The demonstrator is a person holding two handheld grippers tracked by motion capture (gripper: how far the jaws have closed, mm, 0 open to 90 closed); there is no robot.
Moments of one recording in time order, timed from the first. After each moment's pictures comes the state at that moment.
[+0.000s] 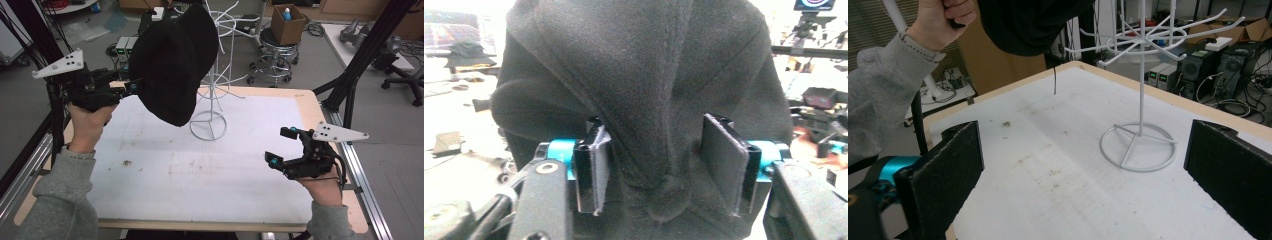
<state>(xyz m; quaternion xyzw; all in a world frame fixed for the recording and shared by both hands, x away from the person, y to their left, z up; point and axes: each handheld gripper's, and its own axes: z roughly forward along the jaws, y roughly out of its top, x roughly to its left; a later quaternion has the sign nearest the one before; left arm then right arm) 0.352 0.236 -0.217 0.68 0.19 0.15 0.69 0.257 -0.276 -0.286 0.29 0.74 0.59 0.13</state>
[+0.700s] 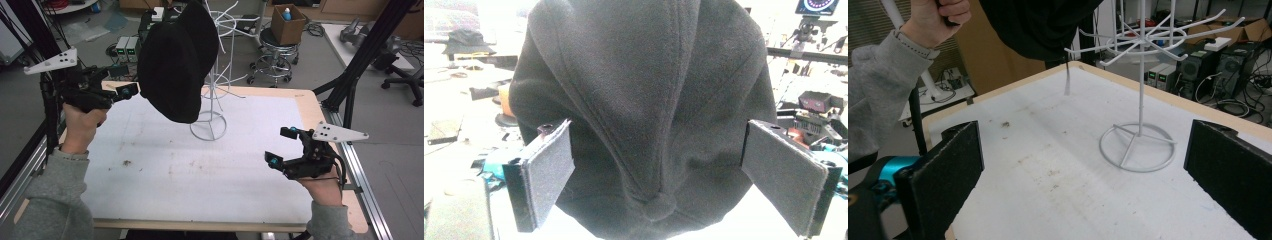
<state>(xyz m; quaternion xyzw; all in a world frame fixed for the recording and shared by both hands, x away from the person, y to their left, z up) 0.350 0.246 -0.214 0.68 0.21 0.14 0.68 0.257 -0.276 -0.285 0.29 0.74 0.59 0.13</state>
